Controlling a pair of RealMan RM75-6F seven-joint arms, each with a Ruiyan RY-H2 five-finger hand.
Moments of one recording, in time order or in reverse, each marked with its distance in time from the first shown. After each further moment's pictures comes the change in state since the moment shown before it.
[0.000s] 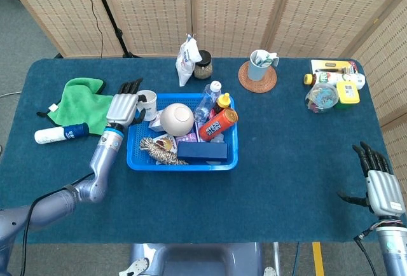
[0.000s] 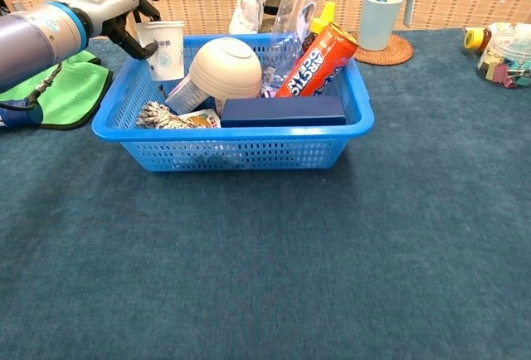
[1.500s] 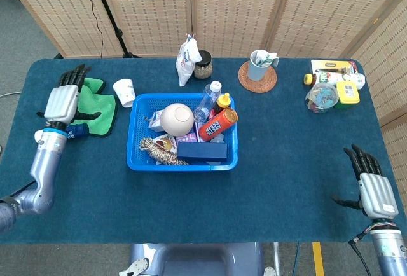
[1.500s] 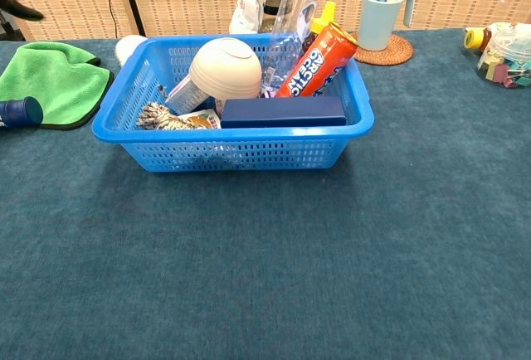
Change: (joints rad) left arm 0.235 0.345 0.017 -0.255 0.134 0.158 -0.261; right arm -0.001 -0.005 -0.019 -0.027 -0.032 0.011 -0.034
